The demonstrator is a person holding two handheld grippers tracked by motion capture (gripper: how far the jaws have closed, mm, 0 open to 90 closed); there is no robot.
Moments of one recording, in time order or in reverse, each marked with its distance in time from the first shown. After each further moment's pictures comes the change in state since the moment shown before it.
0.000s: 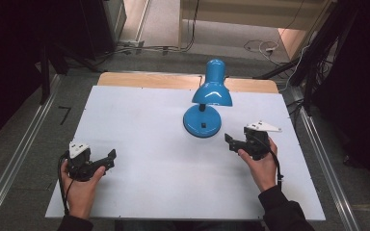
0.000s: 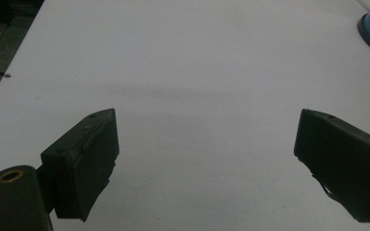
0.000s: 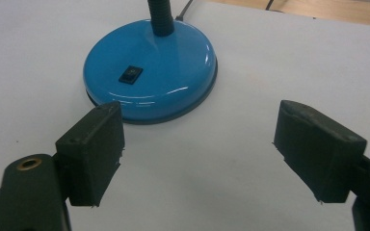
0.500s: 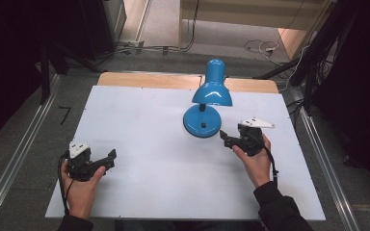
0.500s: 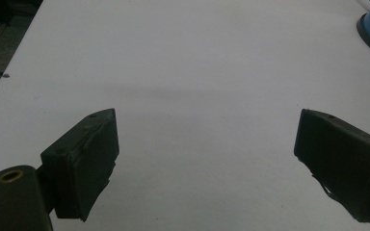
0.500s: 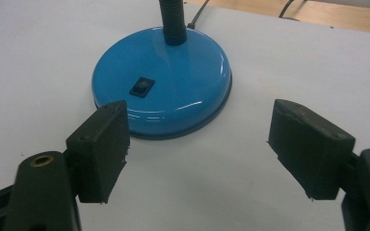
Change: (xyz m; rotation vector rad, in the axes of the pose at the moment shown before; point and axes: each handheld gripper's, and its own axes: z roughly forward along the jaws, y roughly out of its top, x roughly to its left) left arm 0.000 0.000 0.000 0.000 -0.001 0.000; right arm 0.009 0.009 0.014 -0.004 0.016 -0.015
